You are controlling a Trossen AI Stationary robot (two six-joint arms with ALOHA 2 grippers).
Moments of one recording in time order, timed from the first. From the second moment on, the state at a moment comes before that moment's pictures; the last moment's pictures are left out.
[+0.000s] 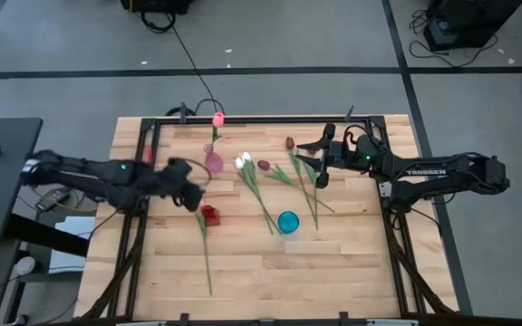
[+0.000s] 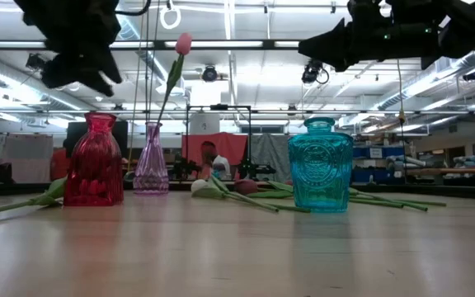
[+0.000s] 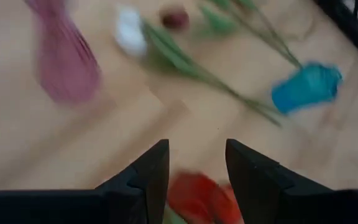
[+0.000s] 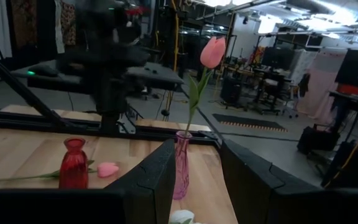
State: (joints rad) left arm -0.13 0.87 0.76 -0.74 -0.29 -0.95; right arm -0.31 1.06 0.46 0.66 -0.12 -0.19
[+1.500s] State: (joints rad) left arm -0.51 1.52 0.76 -0.60 -0.20 -1.83; right arm -0.30 1.06 0.46 0.60 -0.24 -0.16
